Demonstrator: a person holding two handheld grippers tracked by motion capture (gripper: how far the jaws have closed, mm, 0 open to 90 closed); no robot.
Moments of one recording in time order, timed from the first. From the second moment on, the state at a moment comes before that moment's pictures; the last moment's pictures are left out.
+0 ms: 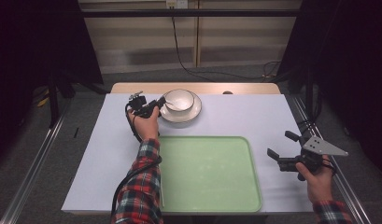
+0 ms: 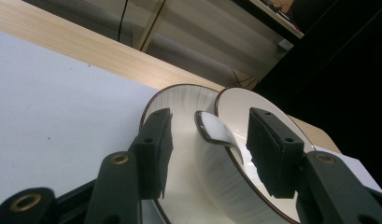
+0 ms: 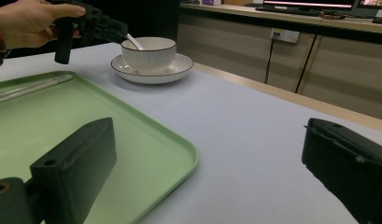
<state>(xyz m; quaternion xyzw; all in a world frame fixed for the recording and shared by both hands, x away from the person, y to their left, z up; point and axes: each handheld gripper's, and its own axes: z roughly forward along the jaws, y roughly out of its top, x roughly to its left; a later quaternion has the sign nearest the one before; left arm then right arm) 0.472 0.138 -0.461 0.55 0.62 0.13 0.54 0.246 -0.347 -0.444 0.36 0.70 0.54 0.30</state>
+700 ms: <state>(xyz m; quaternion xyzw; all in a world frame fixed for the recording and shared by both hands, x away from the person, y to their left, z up) 0.476 0.131 -0.457 0.55 0.62 0.11 0.55 0.246 -0.347 -0.444 0.36 0.70 0.54 0.31</state>
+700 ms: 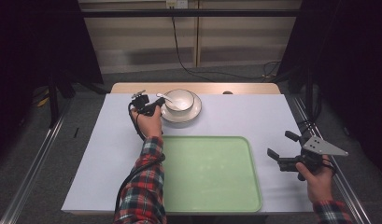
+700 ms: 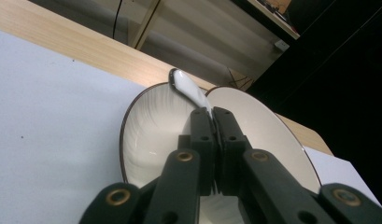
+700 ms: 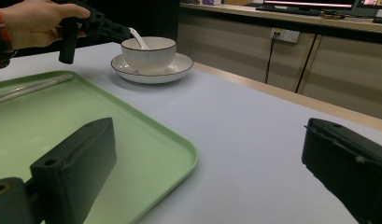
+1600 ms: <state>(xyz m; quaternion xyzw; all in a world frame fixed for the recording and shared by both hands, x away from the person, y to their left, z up) 0.503 0.121 -0.461 0.52 0.64 0.12 0.55 0.246 -0.348 -0.445 0.36 0.70 0.54 0.30</state>
